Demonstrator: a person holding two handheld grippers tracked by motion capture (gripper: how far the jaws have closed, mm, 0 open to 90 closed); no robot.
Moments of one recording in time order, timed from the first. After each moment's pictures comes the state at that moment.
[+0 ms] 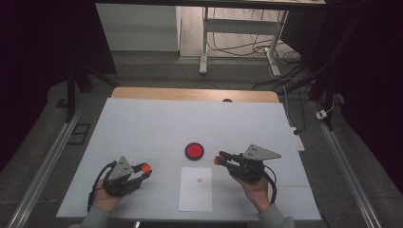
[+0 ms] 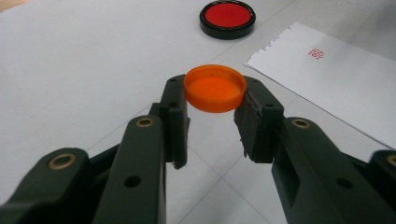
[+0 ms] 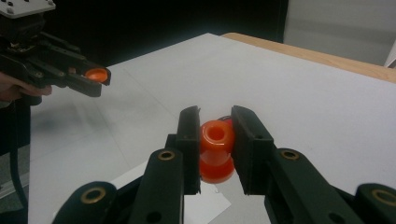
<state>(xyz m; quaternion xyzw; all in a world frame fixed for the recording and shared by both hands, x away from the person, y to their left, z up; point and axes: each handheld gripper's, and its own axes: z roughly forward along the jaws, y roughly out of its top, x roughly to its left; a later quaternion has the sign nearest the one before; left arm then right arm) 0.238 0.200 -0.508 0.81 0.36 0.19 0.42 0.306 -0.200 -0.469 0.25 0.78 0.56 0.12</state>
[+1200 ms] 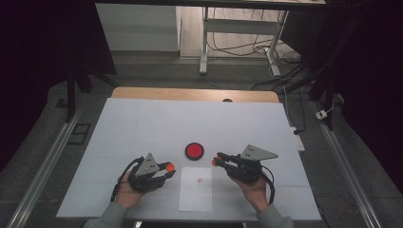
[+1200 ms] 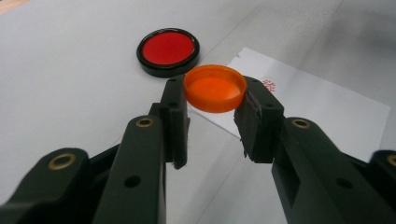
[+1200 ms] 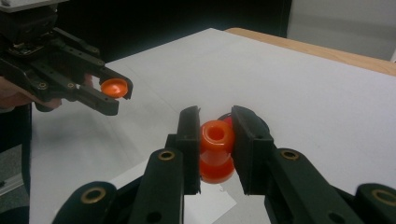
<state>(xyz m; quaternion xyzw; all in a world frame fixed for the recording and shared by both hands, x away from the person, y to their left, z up) 0.257 0.140 -0.500 0.84 0.29 0.16 0.43 0.306 -0.195 -0.473 0.25 0.78 0.56 0.12</state>
